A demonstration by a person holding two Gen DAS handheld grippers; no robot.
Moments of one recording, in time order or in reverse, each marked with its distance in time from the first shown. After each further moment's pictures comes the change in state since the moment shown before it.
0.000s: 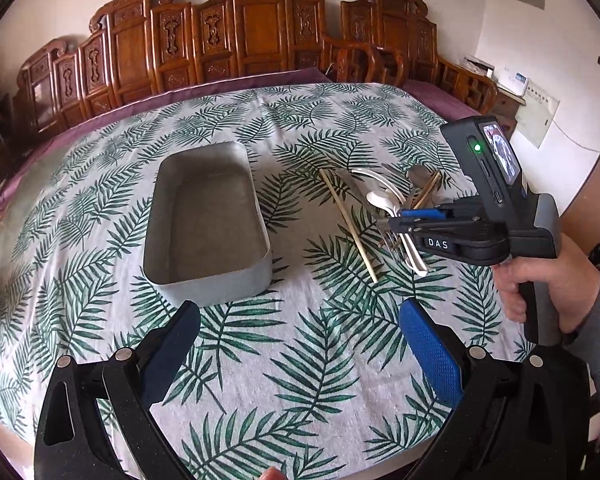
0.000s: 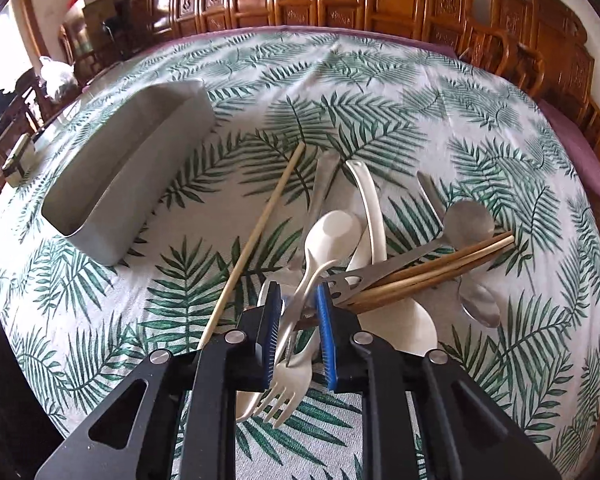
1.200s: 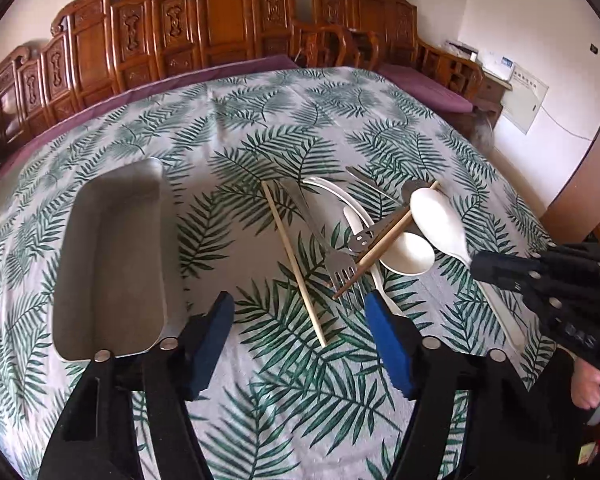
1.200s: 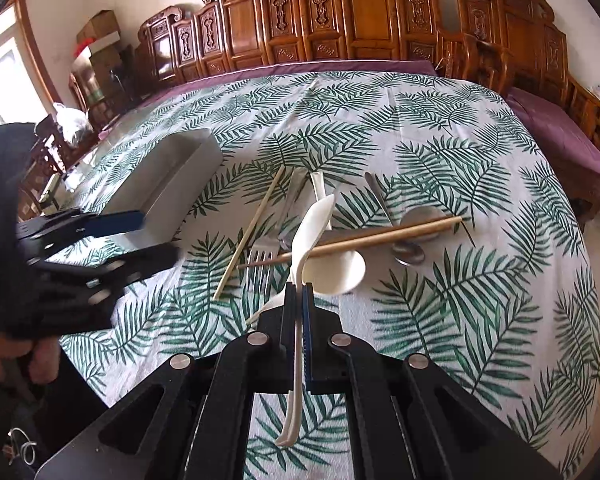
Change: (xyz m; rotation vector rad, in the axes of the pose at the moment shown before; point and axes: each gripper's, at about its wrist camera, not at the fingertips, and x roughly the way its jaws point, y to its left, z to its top) left arm 0.077 -0.053 0.045 0.044 0.064 -0.067; right arm -0.091 -0.038 -0.053 0.092 -0.135 0.078
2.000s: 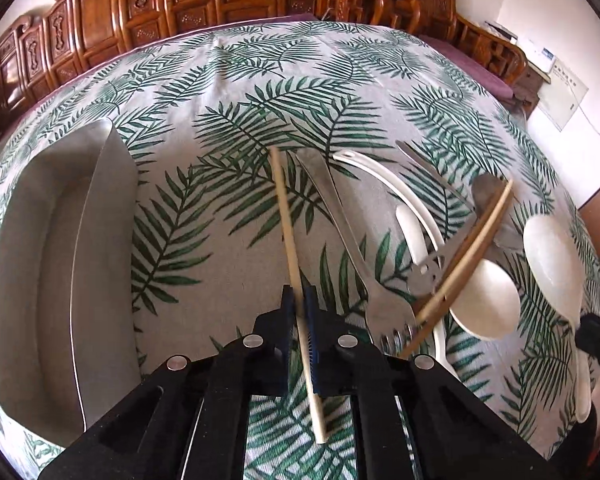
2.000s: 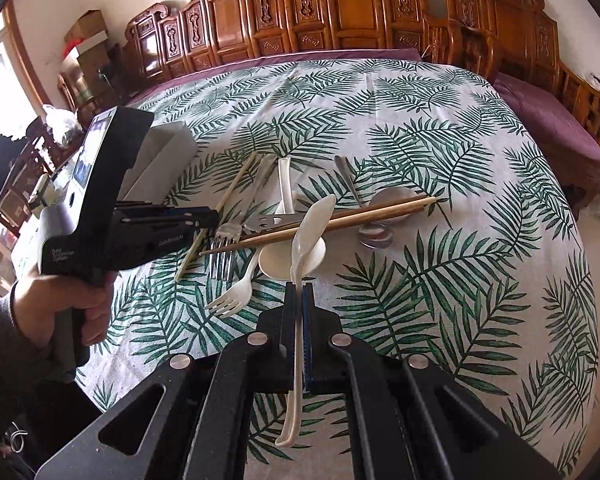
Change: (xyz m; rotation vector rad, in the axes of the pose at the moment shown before) left arm 0.095 0.010 0.023 -0.086 0.121 0.046; right arm 0.010 -0.030 -0.005 0.019 0.031 -0.026
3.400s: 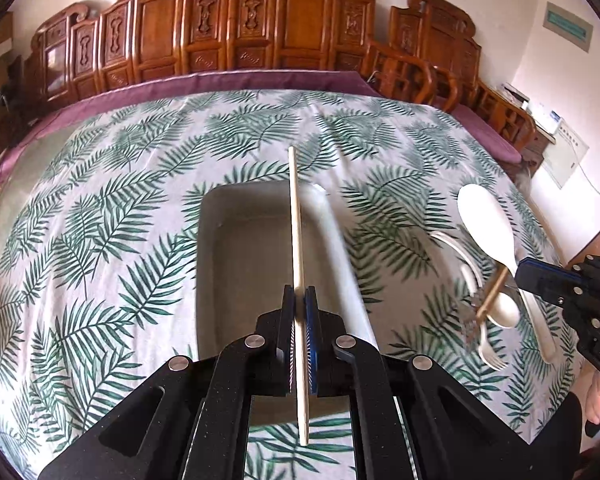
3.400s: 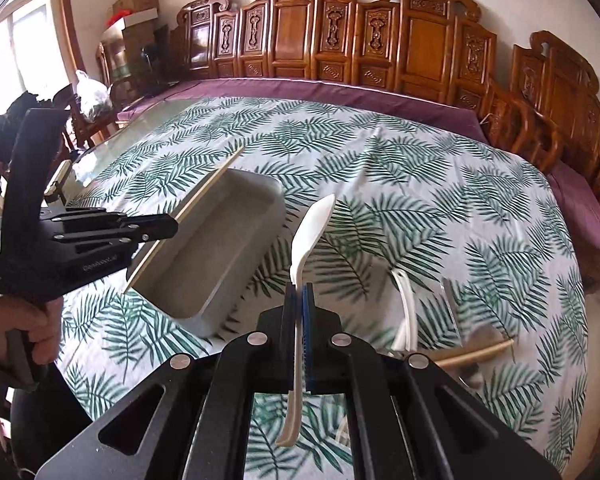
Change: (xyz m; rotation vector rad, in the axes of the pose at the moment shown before) left arm -0.106 0.146 -0.001 -0.098 -0.151 0.000; right arm 0.023 0.148 0.102 -0.203 -0.048 0.009
